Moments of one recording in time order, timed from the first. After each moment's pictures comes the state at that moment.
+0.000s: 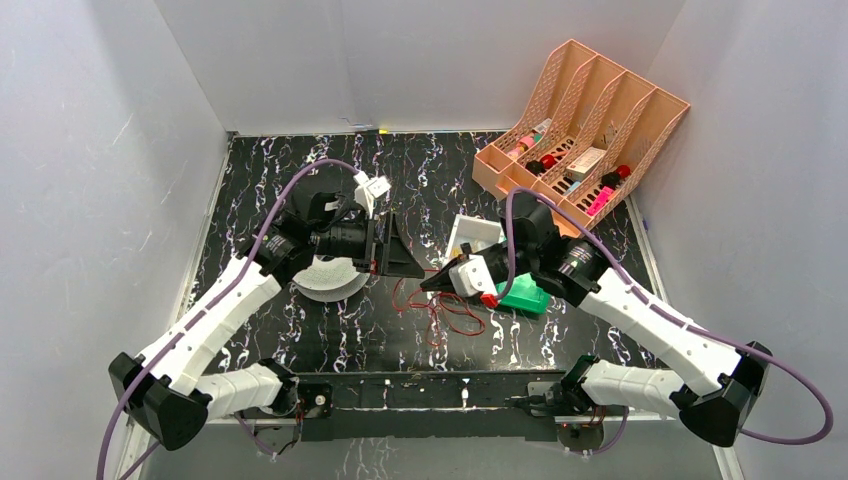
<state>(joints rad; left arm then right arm) -0.59 1.12 1.15 -0.62 0.75 -0.57 0.86 1.07 1.08 -0.47 -0.96 -1.00</state>
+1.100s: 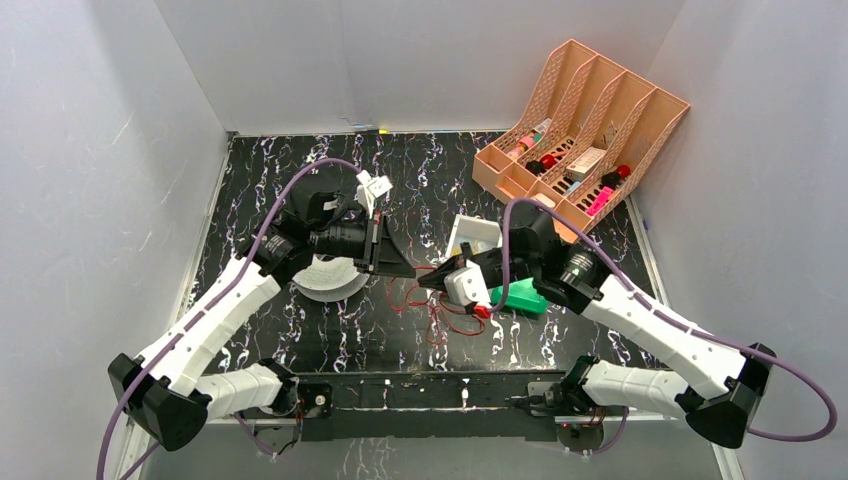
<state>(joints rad) -0.59 1.13 1.14 -0.59 0.83 -0.58 0.91 1.05 1.07 -0.42 -0.84 -1.04</state>
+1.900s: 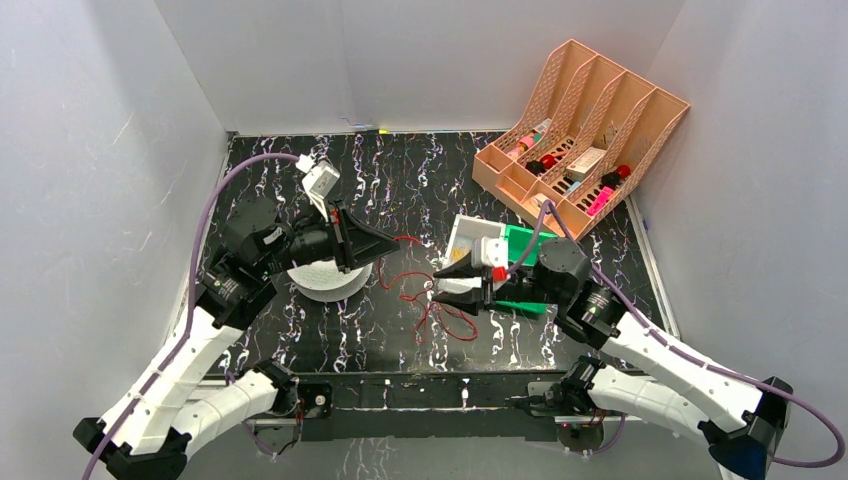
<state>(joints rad) -0.59 0.86 1.09 -0.32 0.61 -0.54 0.91 0.79 0.73 0.00 -0.62 -0.26</state>
